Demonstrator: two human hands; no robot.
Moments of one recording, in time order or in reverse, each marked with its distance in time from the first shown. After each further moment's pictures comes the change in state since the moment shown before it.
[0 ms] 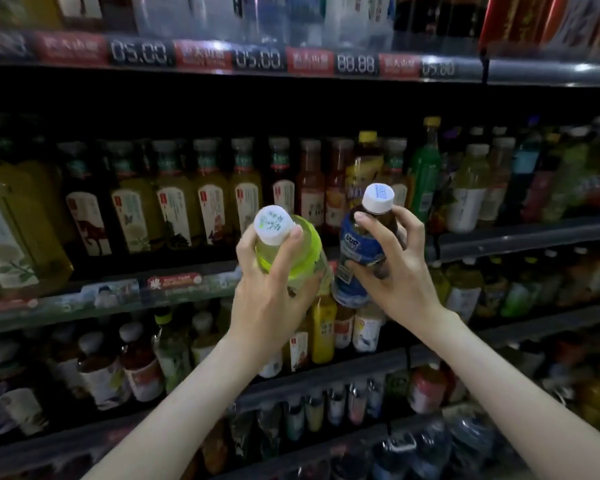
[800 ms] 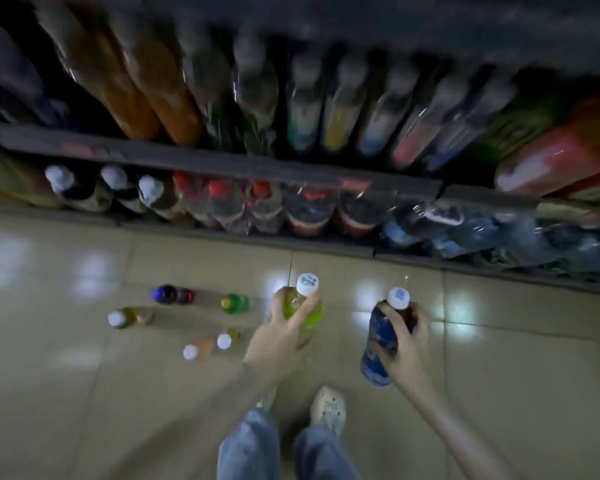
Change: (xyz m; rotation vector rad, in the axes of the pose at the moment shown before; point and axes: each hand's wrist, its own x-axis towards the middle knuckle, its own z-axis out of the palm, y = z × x) left_hand -0.578 0.110 0.150 0.117 -1.257 -1.246; right_hand -0.601 0.131 0.092 0.133 -1.243 0.792
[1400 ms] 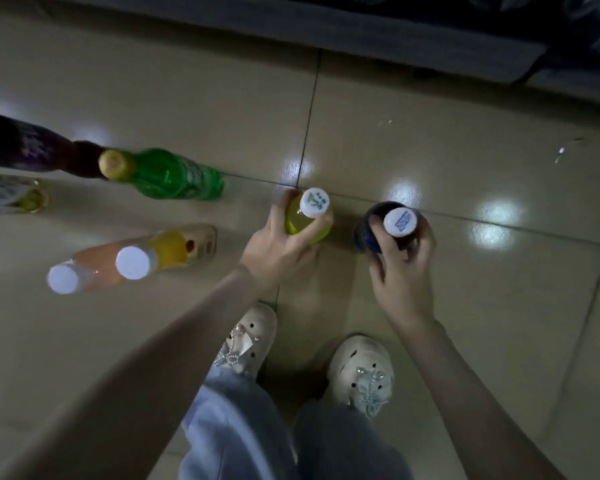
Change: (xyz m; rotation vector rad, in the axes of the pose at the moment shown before) left_hand 0.159 -0.242 0.364 0.150 0.270 0.302; right_hand 0.116 0.202 0.363 -0.011 0.246 -0.176
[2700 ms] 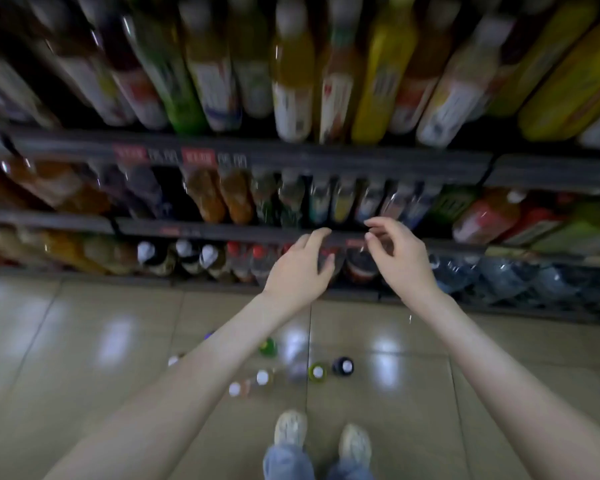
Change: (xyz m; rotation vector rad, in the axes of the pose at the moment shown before) left_hand 0.060 0.277 -0.696 -0.214 0.122 -0.082; right_hand 0.094 -0.441 -0.585 0.322 0.177 -0.029
